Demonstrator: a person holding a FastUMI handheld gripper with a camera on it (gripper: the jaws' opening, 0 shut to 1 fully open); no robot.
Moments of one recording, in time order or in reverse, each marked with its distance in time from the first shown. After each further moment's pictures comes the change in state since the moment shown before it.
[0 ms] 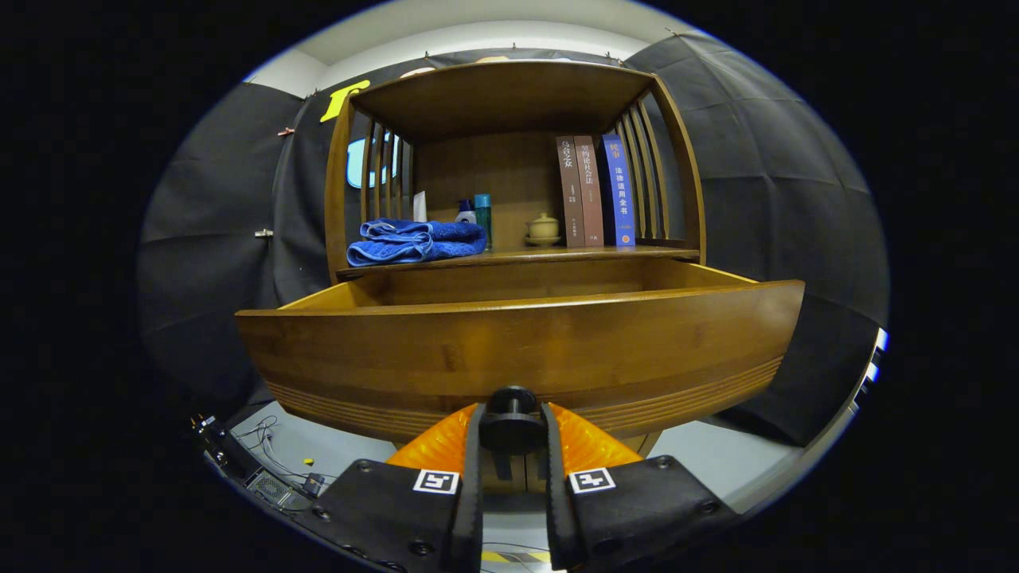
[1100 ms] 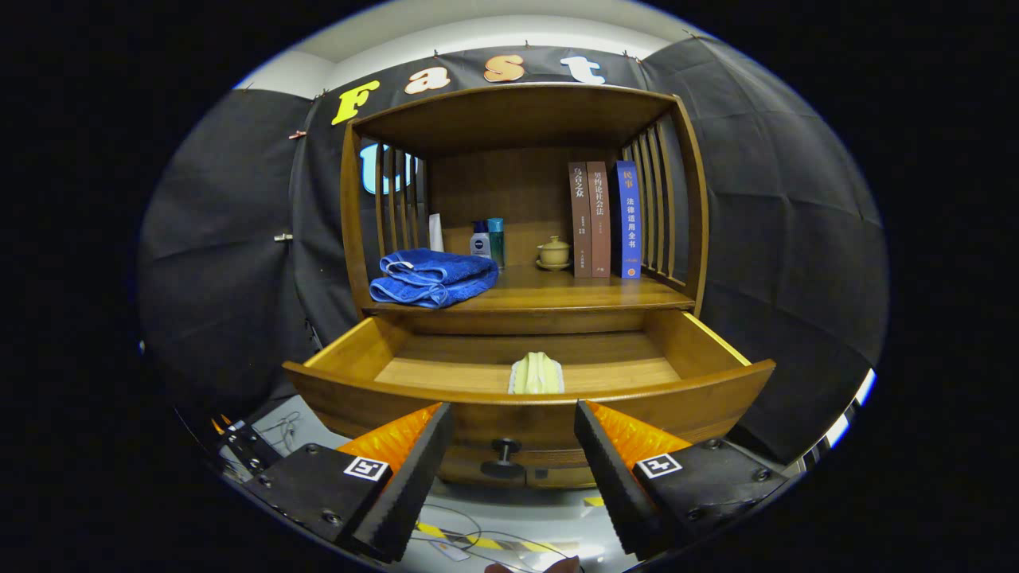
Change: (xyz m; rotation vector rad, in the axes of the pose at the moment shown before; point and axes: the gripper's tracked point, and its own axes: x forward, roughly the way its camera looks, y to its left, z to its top) arm -0.040 0.000 0.102 0.003 0.094 0.089
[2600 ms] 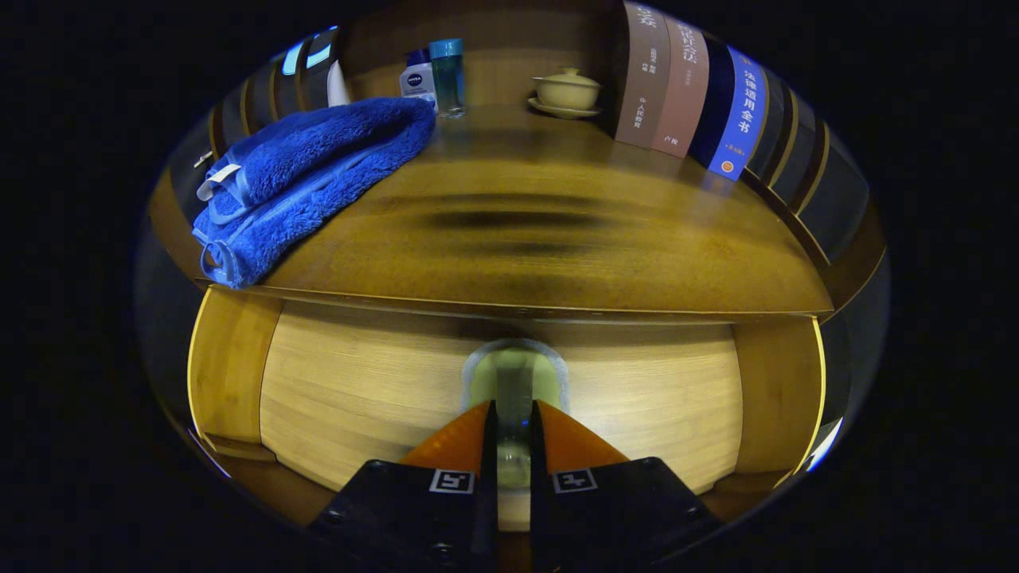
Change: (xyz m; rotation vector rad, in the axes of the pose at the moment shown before) arm 0.211 -0.046 -0.059 -0.048 0.688 -0.128
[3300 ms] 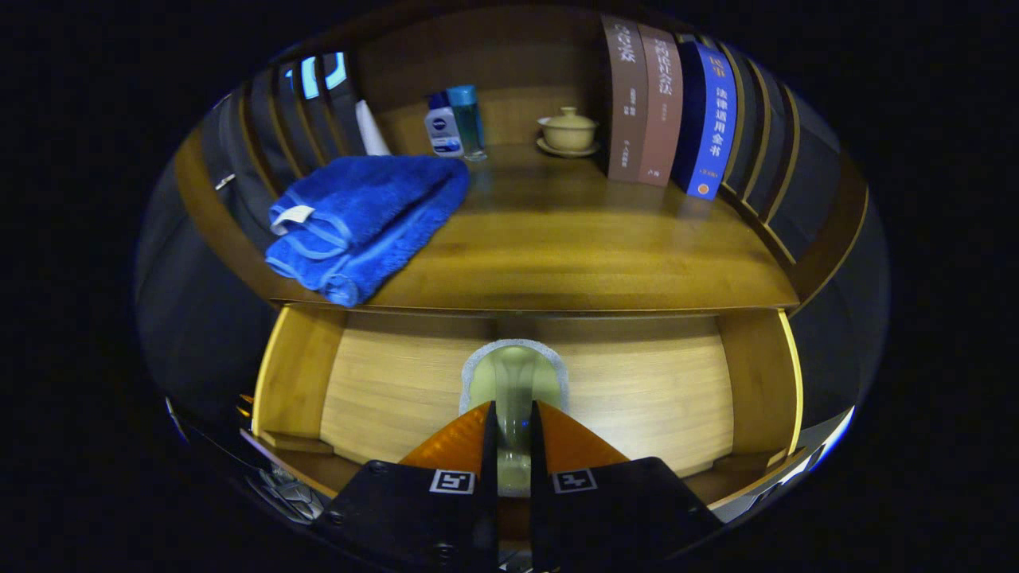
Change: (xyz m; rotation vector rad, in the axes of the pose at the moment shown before) arm -0.087 0.023 0.014 0.029 -0.088 0.113
